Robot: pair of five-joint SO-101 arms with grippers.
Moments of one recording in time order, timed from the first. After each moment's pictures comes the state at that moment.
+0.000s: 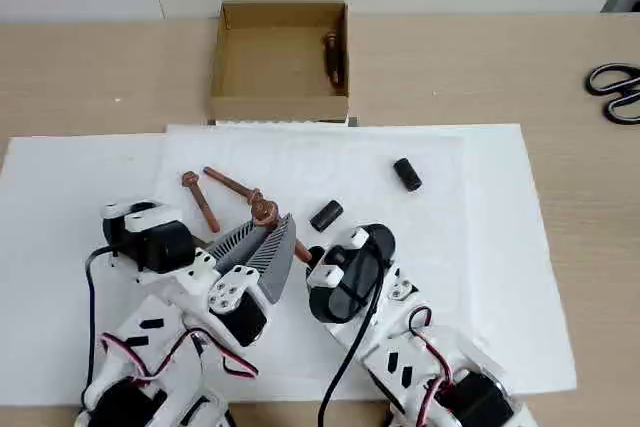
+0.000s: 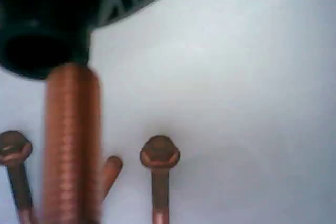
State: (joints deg) left arm 30.9 -103.3 72.4 52.3 34.2; right arm -42.7 -103.3 75.5 62.0 5.7
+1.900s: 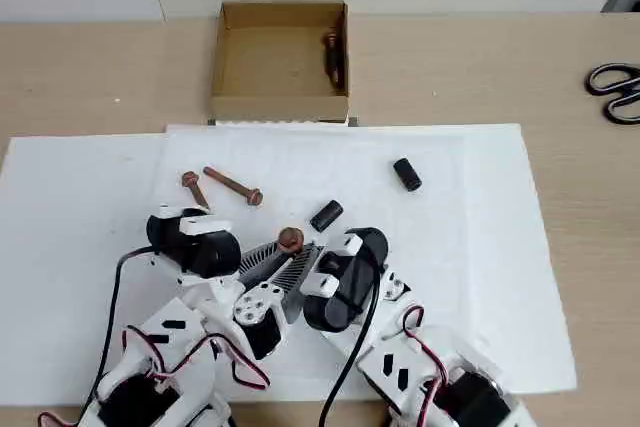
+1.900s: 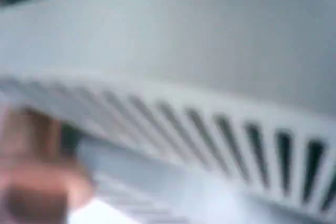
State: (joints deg) left arm 38.5 -103.6 76.1 57.2 30.5; right arm -45.5 -103.2 75.8 56.4 5.8
